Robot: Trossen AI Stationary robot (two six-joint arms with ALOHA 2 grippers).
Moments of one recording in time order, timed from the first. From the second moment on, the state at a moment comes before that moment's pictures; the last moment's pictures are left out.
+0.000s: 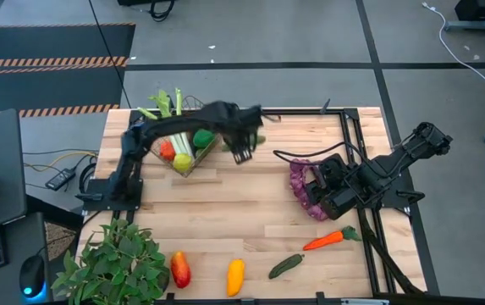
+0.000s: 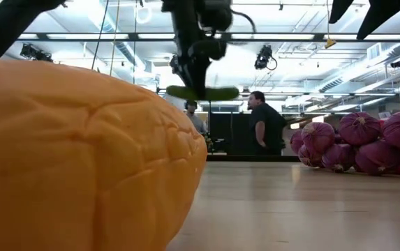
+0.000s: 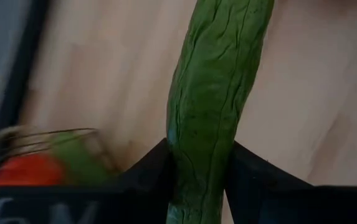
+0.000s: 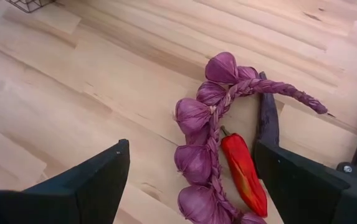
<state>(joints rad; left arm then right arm) 0.26 2.07 2.02 -1.22 -0.12 -0.08 0.54 1.30 1.33 -1.49 0.56 1.65</state>
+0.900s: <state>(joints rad) 0.40 1.75 1.89 -1.33 -0.49 -0.36 0.54 1.30 1.33 -1.50 0.57 1.68</state>
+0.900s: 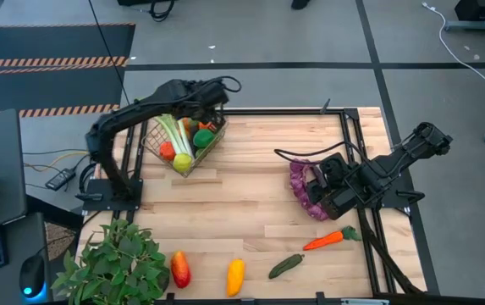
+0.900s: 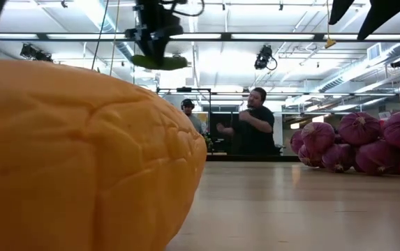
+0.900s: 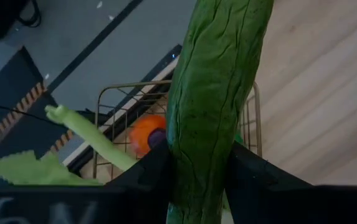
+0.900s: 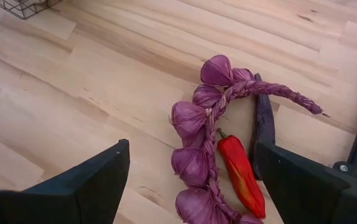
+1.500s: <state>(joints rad) 0.50 1.52 1.40 -1.09 -0.42 -0.62 0.54 1.30 1.33 -1.46 0.57 1.59</state>
